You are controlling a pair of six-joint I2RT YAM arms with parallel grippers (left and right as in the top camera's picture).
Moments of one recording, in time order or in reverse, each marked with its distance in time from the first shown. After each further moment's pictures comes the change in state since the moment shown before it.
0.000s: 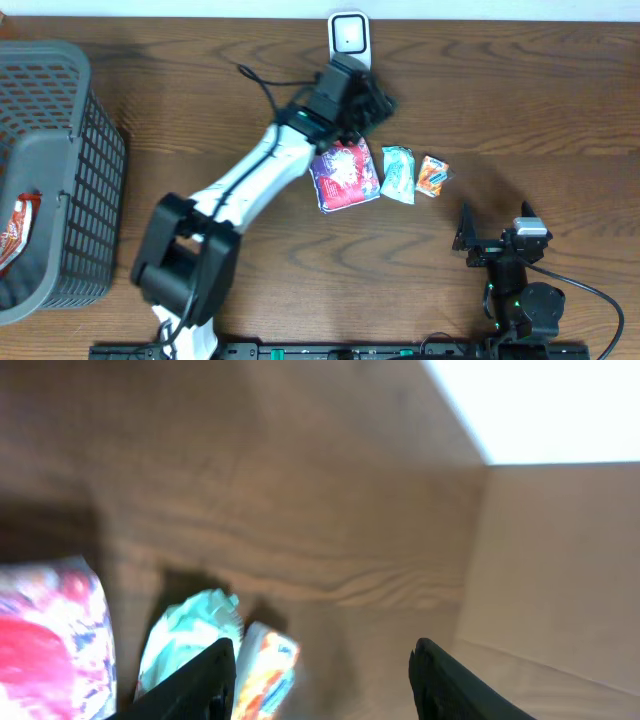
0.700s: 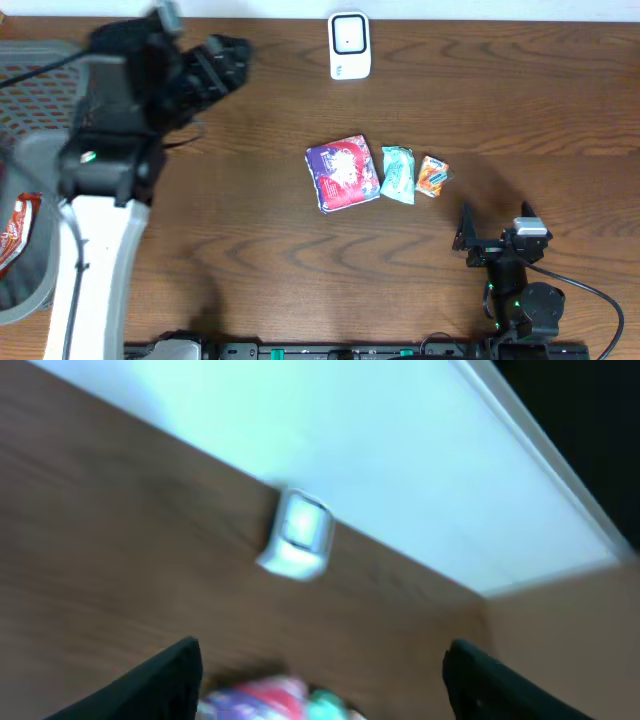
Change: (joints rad) left arm 0.507 -0.601 0.000 -0.389 0.004 0.487; right arm 0.000 0.000 0.000 0.000 0.000 0.000
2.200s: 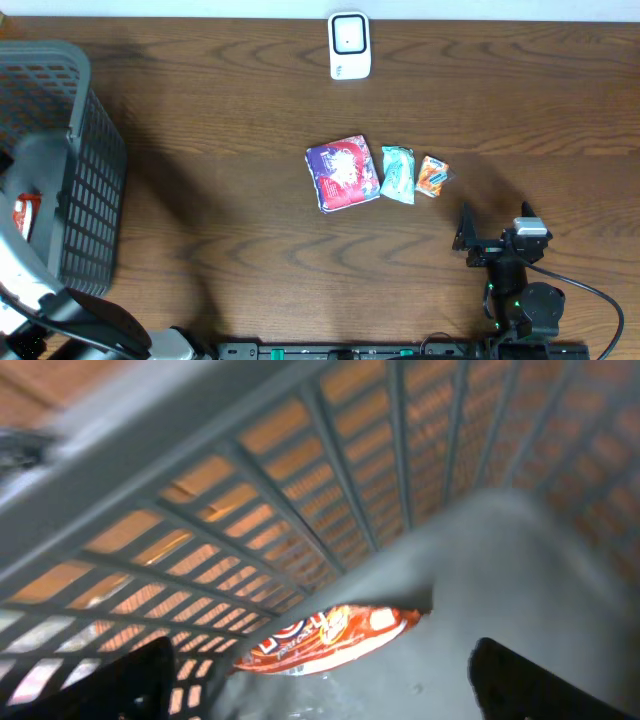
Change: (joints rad) left arm 0.798 0.278 0.000 -0.117 -0.655 0.579; right arm 0.000 0.000 0.000 0.000 0.000 0.000
